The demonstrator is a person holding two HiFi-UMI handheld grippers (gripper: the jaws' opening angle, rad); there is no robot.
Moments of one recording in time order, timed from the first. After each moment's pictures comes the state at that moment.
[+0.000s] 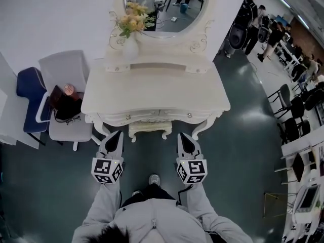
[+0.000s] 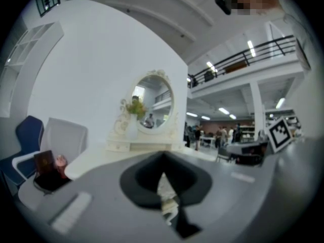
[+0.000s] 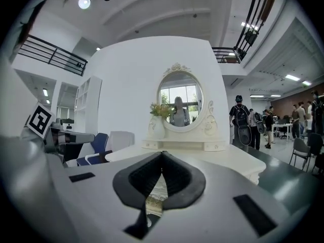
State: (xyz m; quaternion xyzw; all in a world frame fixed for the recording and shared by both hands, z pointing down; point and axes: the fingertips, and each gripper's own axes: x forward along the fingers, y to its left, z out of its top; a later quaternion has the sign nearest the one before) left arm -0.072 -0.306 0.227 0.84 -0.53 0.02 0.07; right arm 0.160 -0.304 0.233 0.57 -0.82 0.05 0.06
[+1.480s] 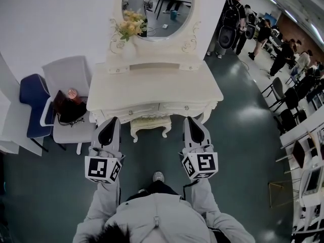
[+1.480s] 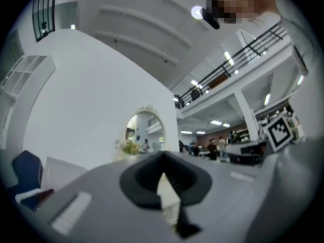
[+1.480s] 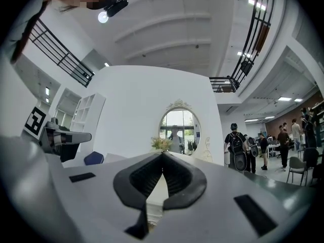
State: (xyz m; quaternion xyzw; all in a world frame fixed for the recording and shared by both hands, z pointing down) left arm -0.089 -0.219 0.079 0.85 -0.52 -0.06 -0.07; right arm 0.142 -0.217 0.091 0.60 -0.80 -0.06 -0.04
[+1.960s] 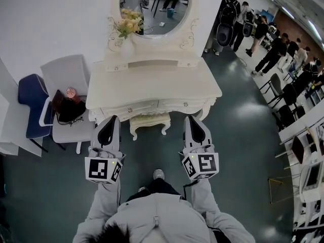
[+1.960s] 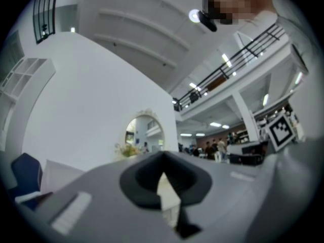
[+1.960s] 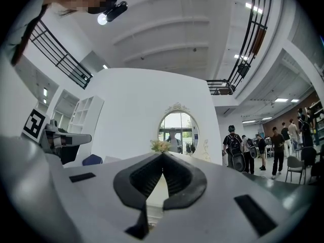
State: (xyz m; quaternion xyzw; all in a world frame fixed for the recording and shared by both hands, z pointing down) left arm -0.090 -0.206 0.069 0.85 -0.52 -0.07 -0.09; right arm 0.138 -0.198 0.084 0.61 -0.79 -0.06 -0.05
